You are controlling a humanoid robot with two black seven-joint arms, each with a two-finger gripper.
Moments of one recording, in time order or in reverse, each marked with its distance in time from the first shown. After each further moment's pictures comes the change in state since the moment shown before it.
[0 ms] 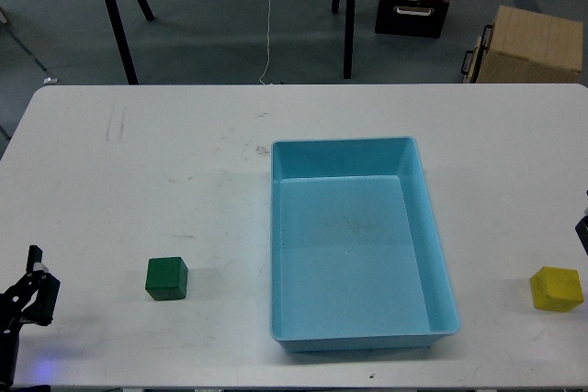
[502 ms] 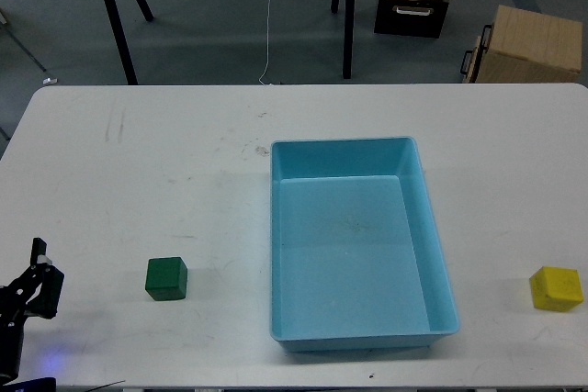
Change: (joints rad) left arm -0.005 -0.003 0.013 -0.004 -0.002 0.000 -0.014; right arm 0.152 -0.130 0.103 -0.031 -0.091 -0.148 -0.015
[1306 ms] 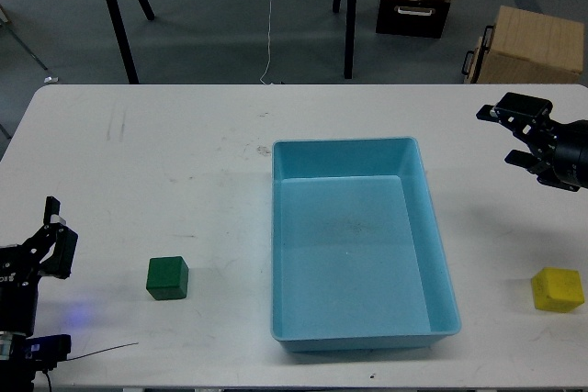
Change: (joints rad) left arm -0.122 0.000 0.021 -0.002 0.006 0.000 0.000; right arm 1.345 -0.578 -1.527 0.043 -1.083 -0.205 -0.351
